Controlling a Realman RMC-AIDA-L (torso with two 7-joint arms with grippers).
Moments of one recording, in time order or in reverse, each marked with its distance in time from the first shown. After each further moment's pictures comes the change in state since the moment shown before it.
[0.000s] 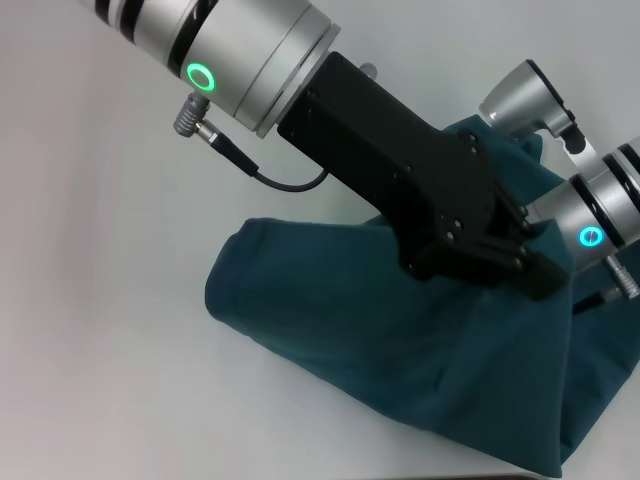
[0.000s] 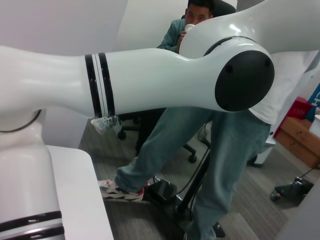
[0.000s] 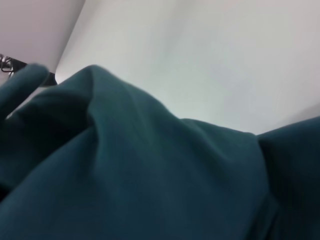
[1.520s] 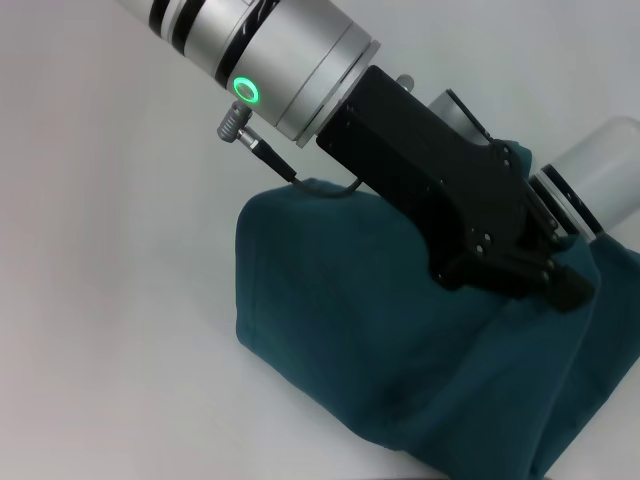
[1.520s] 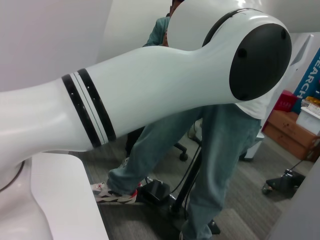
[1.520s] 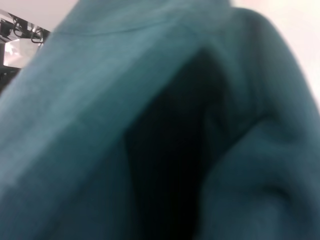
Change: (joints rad) left arm -0.077 -0.001 0.016 0.160 0.000 -0.051 0.129; right arm 0.153 0.024 0.000 0.260 0.023 0.095 -0.125
